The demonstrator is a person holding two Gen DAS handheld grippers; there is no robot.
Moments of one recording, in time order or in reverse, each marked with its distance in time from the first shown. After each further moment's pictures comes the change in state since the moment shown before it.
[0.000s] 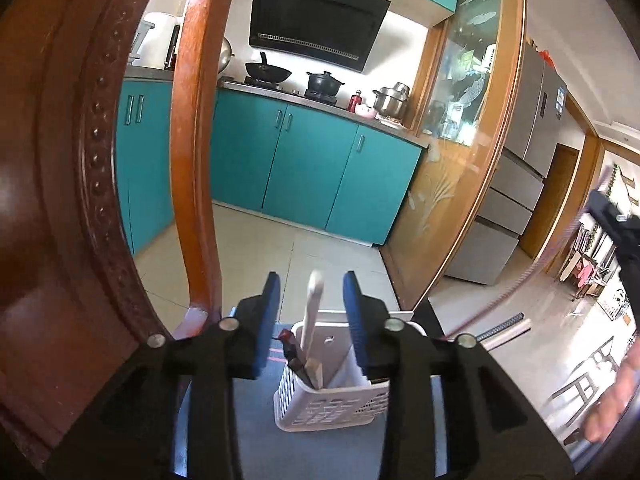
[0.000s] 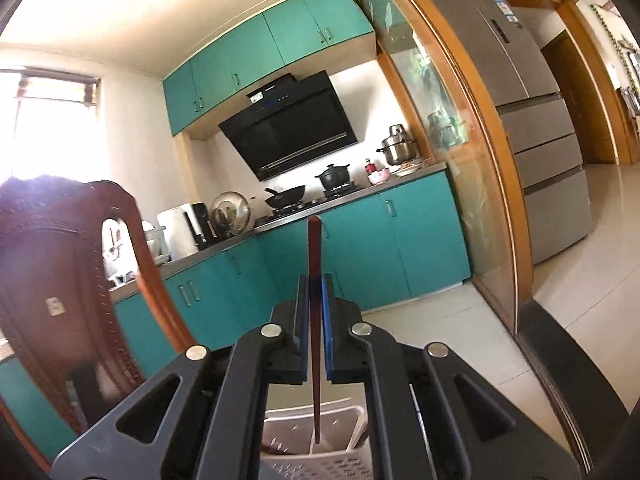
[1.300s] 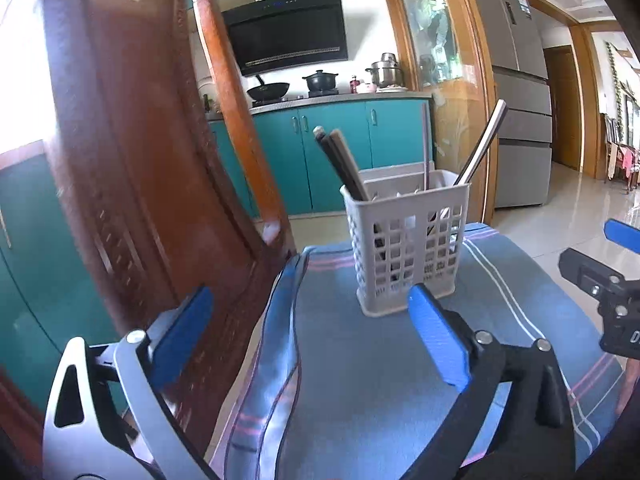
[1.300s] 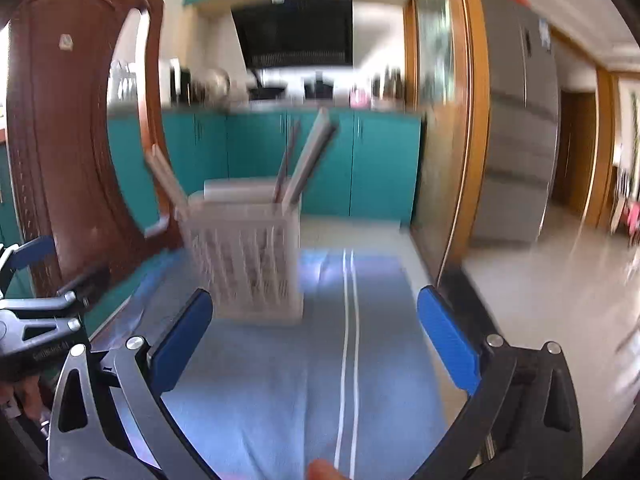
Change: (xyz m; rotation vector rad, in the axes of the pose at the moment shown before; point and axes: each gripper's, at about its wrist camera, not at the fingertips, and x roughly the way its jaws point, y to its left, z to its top) left arm -0.095 0.013 -0.146 0.347 -0.050 0.223; right arm -0.077 -0.003 -0.169 -0.306 0.320 -0.175
